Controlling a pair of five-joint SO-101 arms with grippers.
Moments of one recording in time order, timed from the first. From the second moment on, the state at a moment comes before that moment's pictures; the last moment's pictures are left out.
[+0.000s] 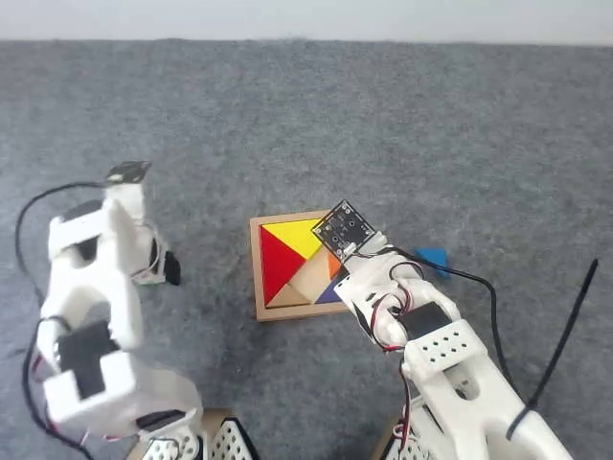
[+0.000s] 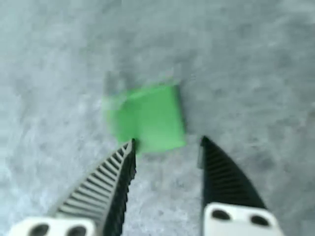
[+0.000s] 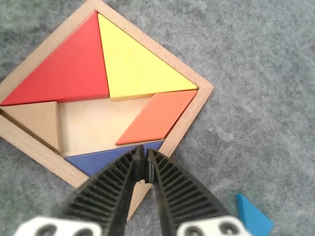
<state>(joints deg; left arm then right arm) -30.8 2.2 36.4 64.9 -15.0 -29.1 -46.2 74.3 28.7 18.8</state>
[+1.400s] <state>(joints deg) -29.3 12.8 26.0 64.4 -3.5 -29.1 -46.2 74.3 28.7 18.8</state>
